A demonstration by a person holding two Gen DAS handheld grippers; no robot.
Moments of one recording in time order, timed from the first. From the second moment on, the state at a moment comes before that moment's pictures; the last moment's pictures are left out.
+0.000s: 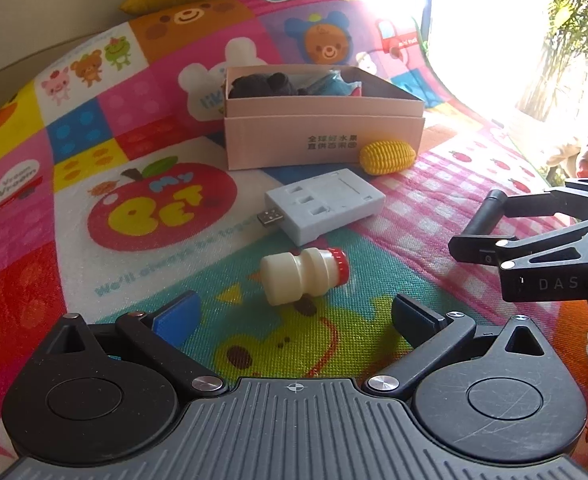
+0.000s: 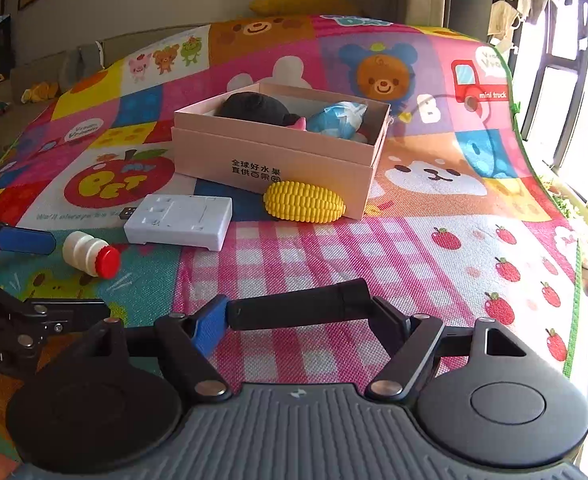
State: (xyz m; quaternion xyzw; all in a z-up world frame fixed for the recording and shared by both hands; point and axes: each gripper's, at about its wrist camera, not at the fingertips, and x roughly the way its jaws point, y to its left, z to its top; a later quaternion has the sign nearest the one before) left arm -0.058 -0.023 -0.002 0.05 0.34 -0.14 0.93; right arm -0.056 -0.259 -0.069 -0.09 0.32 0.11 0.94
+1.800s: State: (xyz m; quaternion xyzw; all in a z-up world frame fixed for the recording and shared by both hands) left arm -0.066 -0.018 0.062 0.04 0.22 -0.16 0.96; right arm -0.088 -0.267 -0.001 -0.09 0.31 0.13 0.94
